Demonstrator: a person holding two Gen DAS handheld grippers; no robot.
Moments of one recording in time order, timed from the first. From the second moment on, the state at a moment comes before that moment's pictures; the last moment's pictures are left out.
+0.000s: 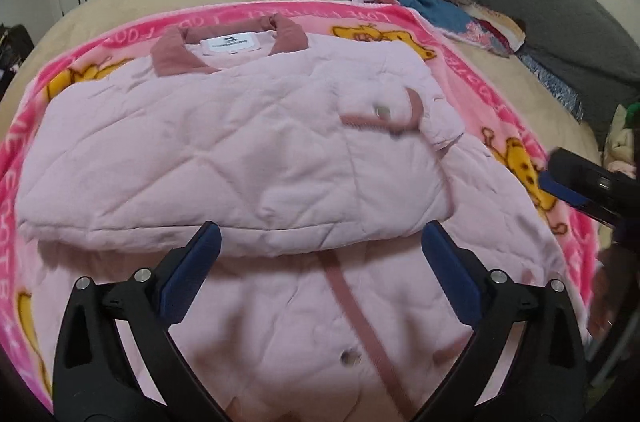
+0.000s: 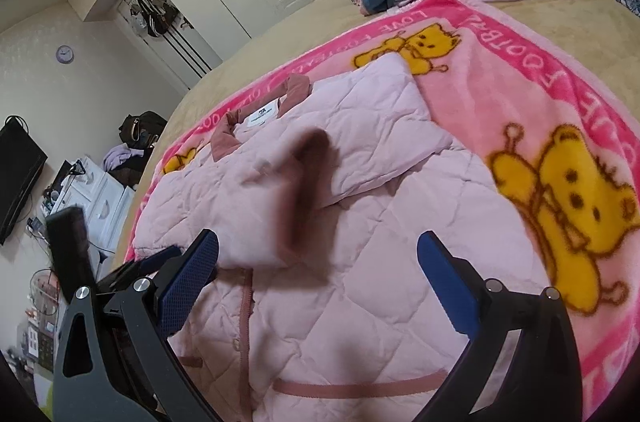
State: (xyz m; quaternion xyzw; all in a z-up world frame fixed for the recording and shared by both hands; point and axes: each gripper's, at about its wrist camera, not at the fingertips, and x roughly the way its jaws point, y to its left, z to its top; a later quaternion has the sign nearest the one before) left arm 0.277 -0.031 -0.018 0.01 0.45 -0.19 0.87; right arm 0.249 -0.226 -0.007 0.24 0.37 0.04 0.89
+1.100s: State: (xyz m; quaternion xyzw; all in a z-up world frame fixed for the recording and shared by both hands) left arm 0.256 0.138 0.000 -0.16 0.40 -0.05 0.90; right arm 0.333 -0.136 0.051 0.06 0.29 0.12 0.95
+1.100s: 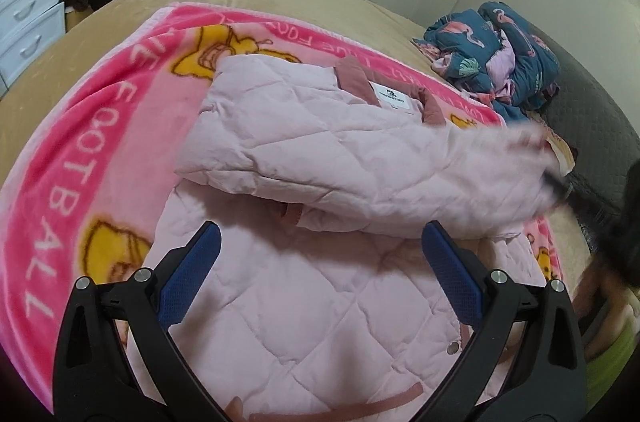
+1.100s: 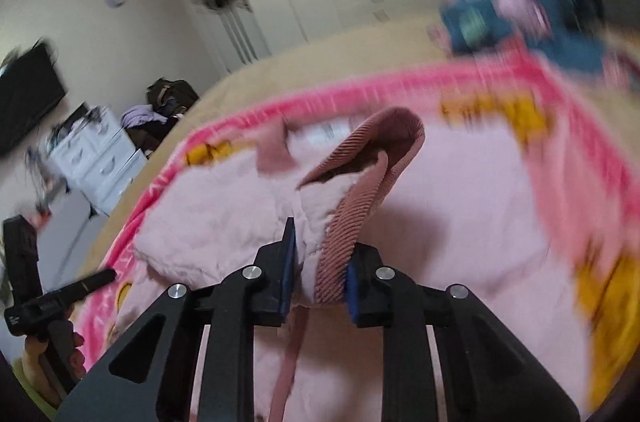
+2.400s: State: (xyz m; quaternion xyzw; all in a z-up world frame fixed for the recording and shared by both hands) left arm 0.333 0.107 0.016 -0.12 0.42 -0.06 0.90; right arm 0.361 -0.202 0.021 0.05 0.33 0.04 0.94
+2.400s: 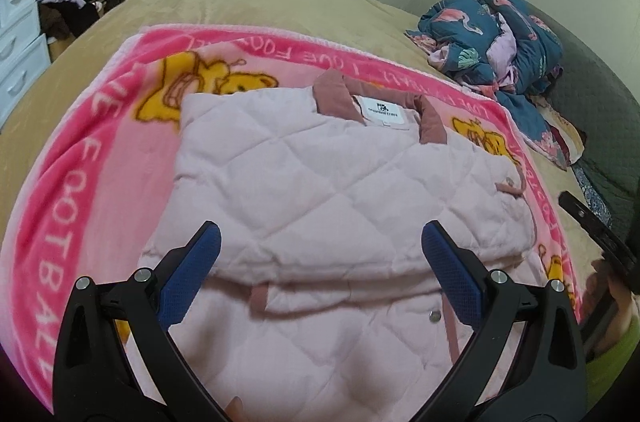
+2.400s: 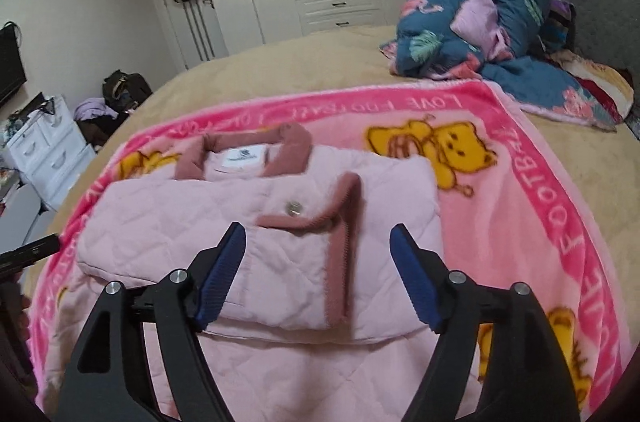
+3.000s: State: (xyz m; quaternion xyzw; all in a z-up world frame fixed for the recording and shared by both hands) left arm 0.371 0.110 -0.070 -0.10 0.48 -0.03 0.87; right arm 0.402 -0.083 -0.013 -0.04 0.38 0.12 0.92
